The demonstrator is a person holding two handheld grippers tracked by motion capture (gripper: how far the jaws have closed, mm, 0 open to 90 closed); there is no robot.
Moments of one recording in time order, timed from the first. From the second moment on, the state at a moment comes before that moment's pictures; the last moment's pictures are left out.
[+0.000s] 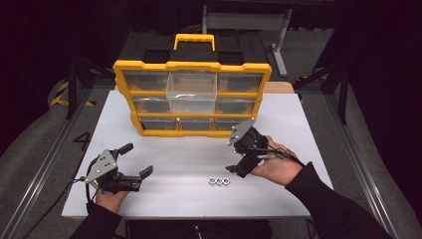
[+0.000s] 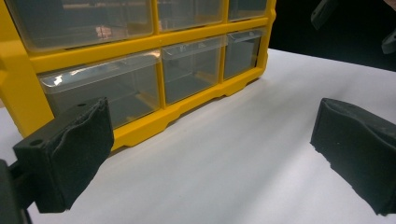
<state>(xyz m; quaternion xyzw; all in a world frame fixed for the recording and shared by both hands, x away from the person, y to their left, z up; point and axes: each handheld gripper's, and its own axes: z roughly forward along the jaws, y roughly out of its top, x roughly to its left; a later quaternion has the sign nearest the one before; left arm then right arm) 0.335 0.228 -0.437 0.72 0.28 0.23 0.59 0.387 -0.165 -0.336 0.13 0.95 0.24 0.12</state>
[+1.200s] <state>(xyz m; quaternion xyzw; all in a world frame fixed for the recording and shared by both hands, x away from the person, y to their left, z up) 0.335 0.227 -0.438 0.72 0.28 0.23 0.59 0.370 -0.129 -0.407 0.10 0.99 0.12 0.05</state>
